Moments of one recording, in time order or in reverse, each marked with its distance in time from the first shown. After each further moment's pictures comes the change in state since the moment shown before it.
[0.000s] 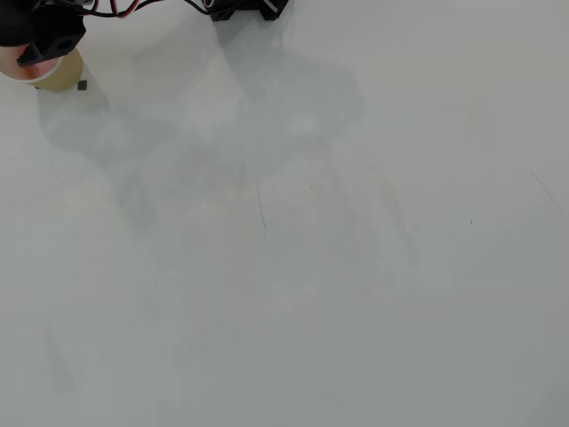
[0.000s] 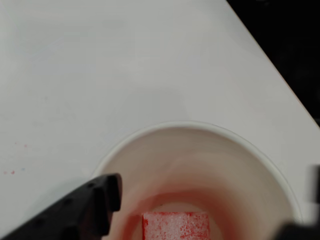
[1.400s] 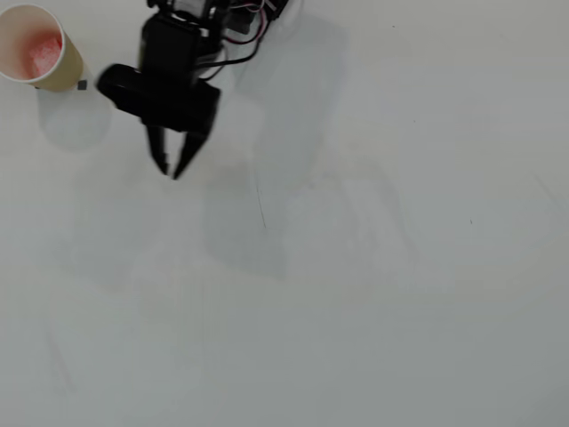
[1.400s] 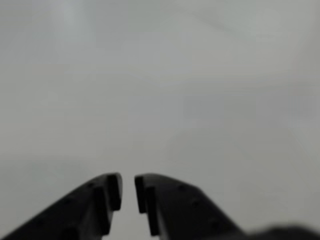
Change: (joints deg) arm -49.0 21.6 24.4 -13.2 -0.4
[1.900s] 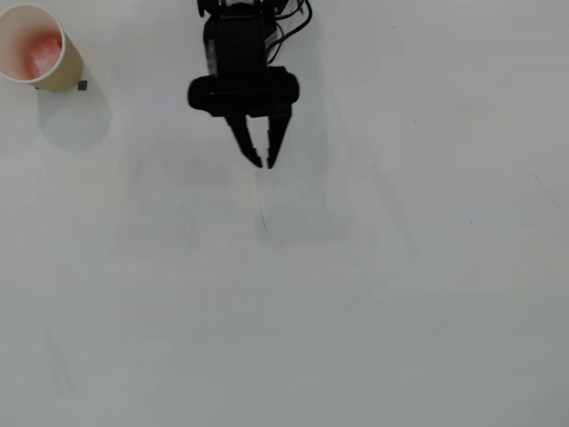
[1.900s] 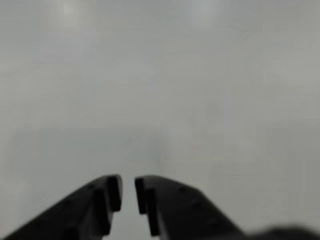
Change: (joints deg) arm -22.9 18.9 16.1 3.2 0.0
